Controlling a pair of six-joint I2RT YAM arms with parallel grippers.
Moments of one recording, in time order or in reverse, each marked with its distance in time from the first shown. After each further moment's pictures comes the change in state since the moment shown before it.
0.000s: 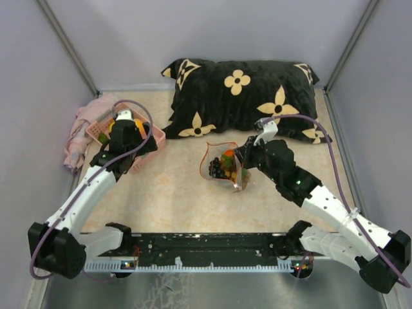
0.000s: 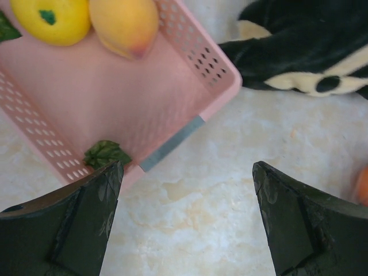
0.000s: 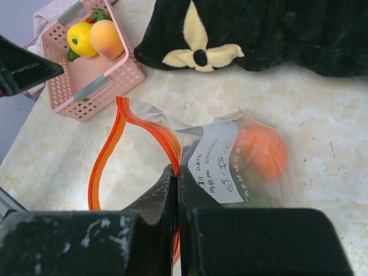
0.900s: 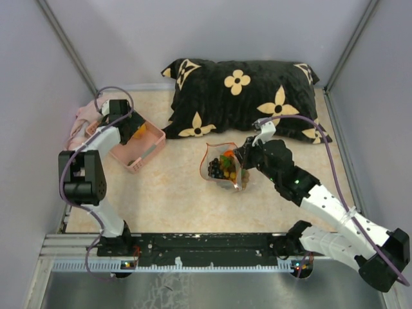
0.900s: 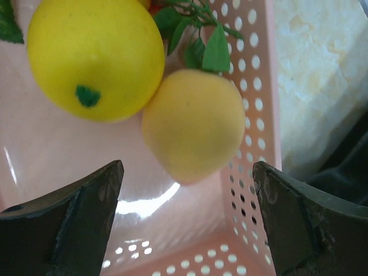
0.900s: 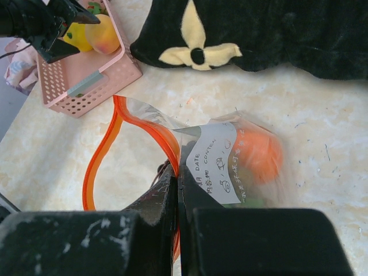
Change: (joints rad) left arm 0.308 0.634 0.279 0.181 0.027 -0.373; right arm 0.000 0.007 -0.014 0.011 -0.005 -0.035
